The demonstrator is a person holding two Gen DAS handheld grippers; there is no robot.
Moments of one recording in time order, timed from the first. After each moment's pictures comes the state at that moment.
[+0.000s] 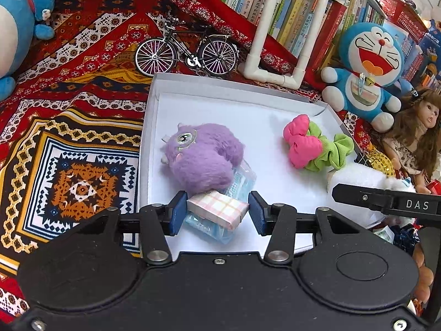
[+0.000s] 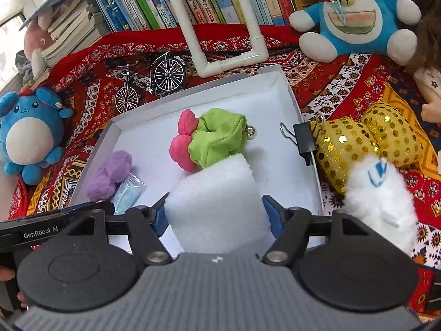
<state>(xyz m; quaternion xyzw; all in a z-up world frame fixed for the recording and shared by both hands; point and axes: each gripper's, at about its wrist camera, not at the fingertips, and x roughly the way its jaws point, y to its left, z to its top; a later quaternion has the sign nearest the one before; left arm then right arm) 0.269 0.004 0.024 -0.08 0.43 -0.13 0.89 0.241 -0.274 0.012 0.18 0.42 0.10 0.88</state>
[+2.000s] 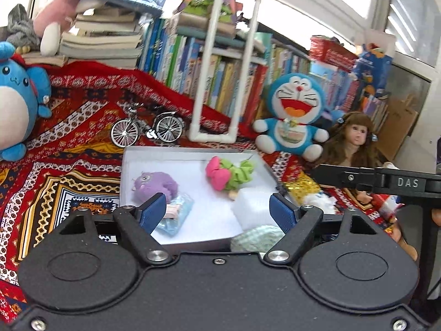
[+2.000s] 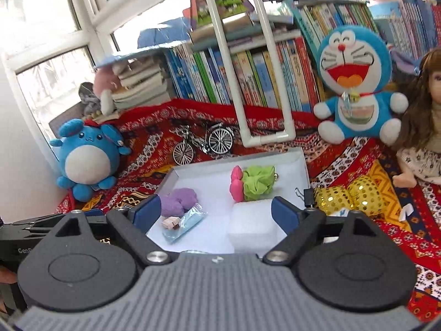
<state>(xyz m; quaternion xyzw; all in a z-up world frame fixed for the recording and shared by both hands) 0.139 -0.004 0.128 -0.06 0.29 -0.20 0.94 0.144 -0.290 0.112 0.16 0.28 0.15 0.94</state>
